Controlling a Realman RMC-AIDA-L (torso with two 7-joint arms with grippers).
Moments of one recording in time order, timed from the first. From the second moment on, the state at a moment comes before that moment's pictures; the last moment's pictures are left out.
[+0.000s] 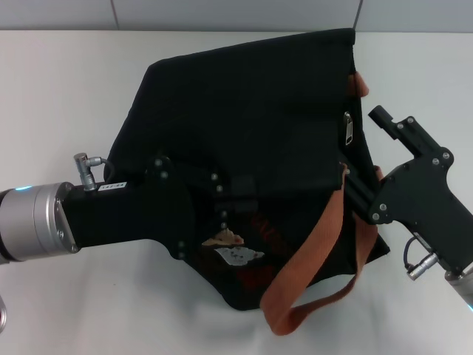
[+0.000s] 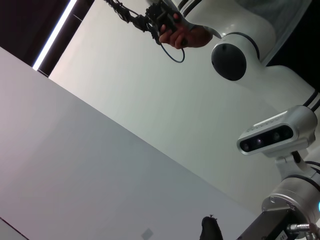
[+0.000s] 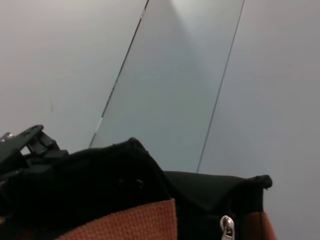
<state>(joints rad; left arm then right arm) -0.55 -2.08 0.63 0.33 1.90 1.96 0.17 0.40 2.09 -0.41 0.25 -1.61 -1.75 -0.20</state>
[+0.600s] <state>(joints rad) -0.55 -2.08 0.62 0.33 1.90 1.97 0.17 0.36 2.09 -0.41 0.25 -1.61 -1.81 -0.23</state>
